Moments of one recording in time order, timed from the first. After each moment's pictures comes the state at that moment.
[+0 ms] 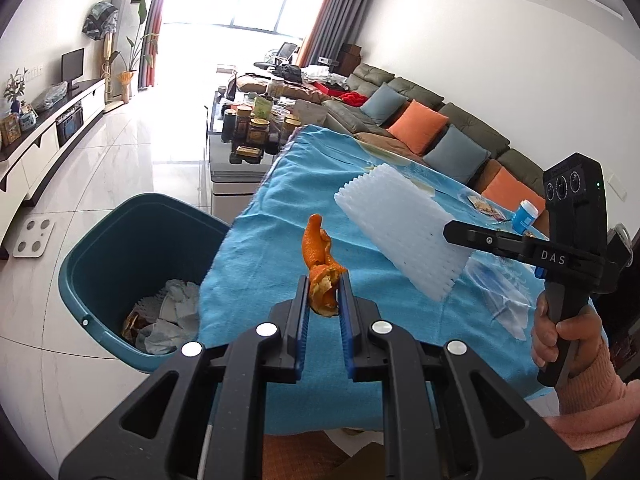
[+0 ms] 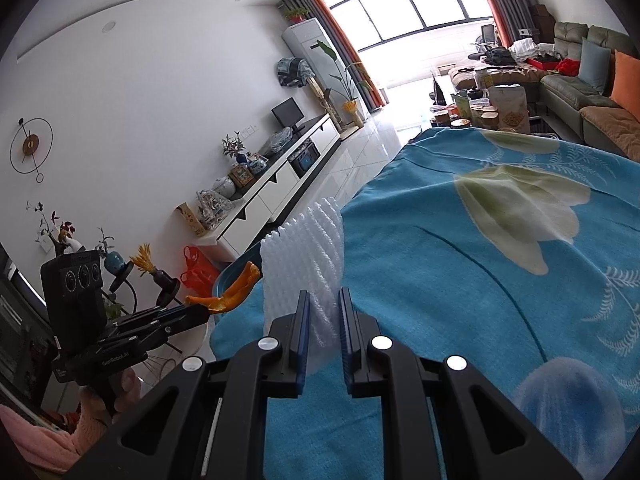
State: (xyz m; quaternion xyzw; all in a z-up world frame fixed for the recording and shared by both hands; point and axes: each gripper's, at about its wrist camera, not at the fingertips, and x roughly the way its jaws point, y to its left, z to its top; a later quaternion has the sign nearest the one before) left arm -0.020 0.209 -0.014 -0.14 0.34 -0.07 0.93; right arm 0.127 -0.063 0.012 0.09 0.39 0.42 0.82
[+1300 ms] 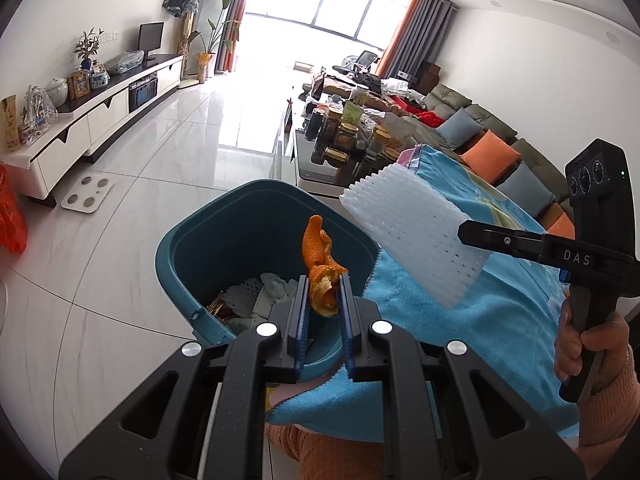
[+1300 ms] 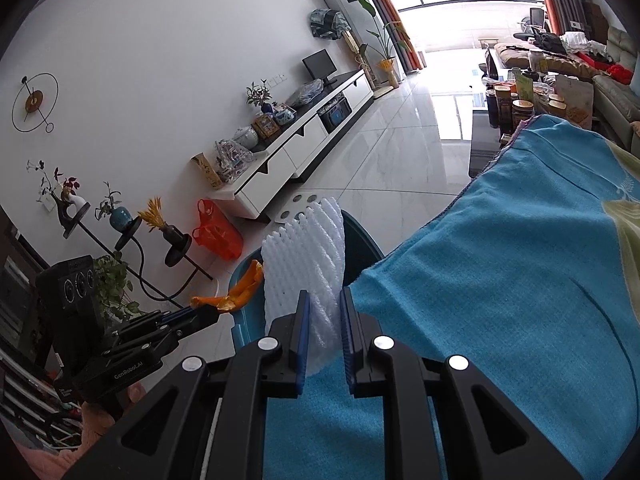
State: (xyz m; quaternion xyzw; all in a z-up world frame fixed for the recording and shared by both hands) left arm -0.035 0.309 -0.041 -0.20 0.35 0.07 0.92; right arm 0.149 0.077 0.002 0.02 0.44 0.47 0.77
